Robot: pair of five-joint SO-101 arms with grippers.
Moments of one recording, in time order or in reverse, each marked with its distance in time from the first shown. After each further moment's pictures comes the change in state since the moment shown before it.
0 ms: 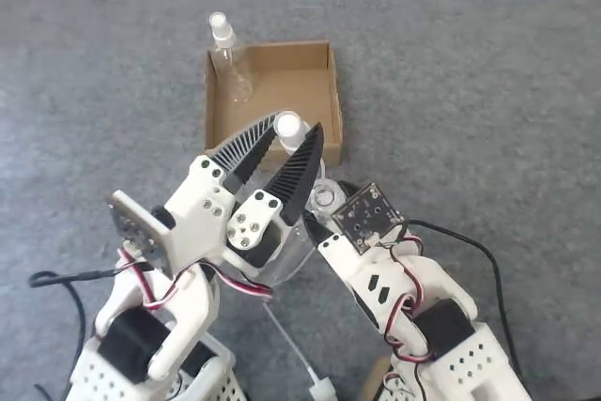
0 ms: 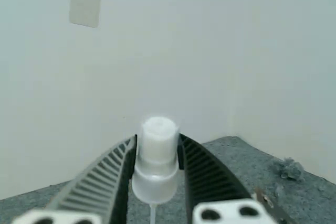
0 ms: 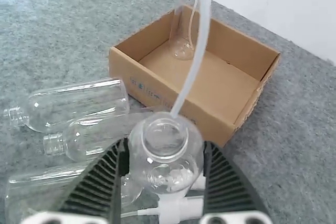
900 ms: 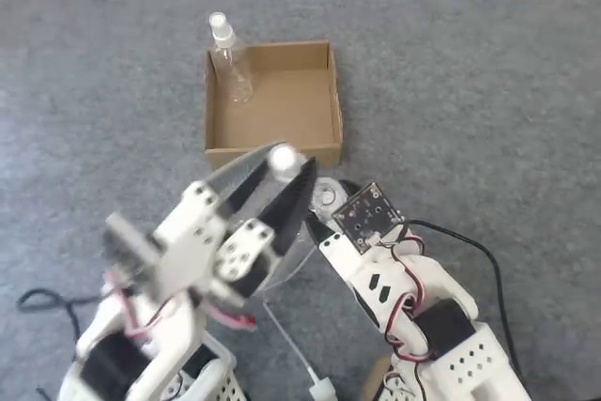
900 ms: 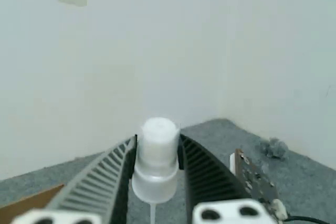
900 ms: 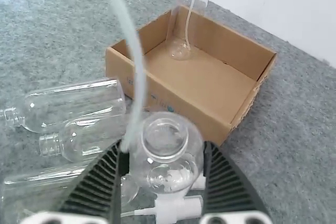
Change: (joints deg) left arm 2.1 -10.5 0.6 12.0 0.0; right arm 0.5 0.0 0.0 -0.1 0.3
